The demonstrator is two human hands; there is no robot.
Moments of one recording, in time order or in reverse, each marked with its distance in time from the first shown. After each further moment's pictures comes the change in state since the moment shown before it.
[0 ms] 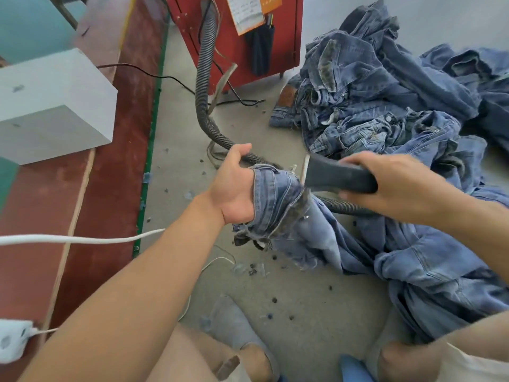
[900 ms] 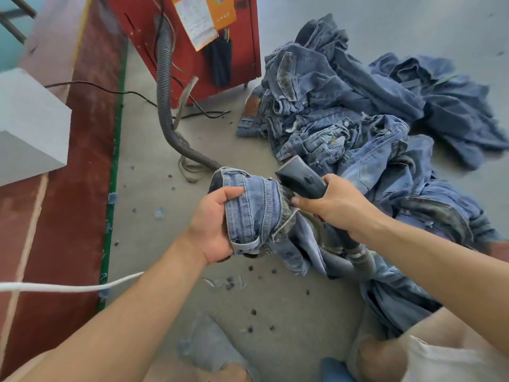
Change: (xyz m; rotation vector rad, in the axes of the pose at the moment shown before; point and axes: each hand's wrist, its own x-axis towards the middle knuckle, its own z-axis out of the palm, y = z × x) left_hand 0.013 -0.038 0.023 -0.106 0.149 0.117; right_hand 0.003 -0.005 0.039 0.650 0.027 0.643
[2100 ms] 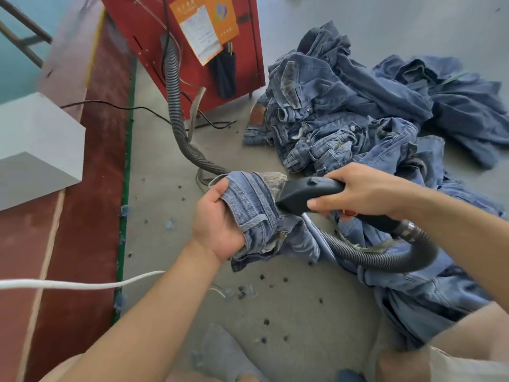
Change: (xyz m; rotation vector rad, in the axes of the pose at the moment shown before) left_hand 0.009 0.017 -0.003 -0.135 0.045 0.156; right_hand 0.008 -0.018 -0.052 -0.199 -0.320 -0.251
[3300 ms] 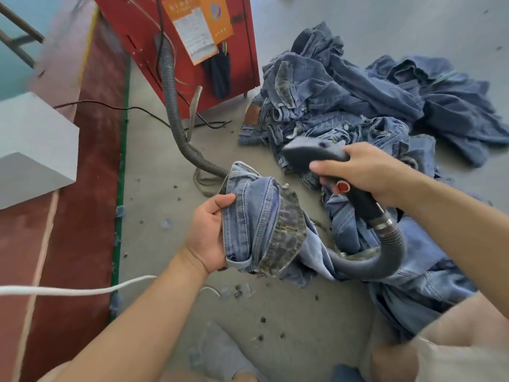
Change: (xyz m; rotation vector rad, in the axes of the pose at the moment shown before) left_hand -0.017 -0.007 -0.011 0.105 -0.183 -0.116; right_hand 0.012 0.009 -0.012 0.426 0.197 0.043
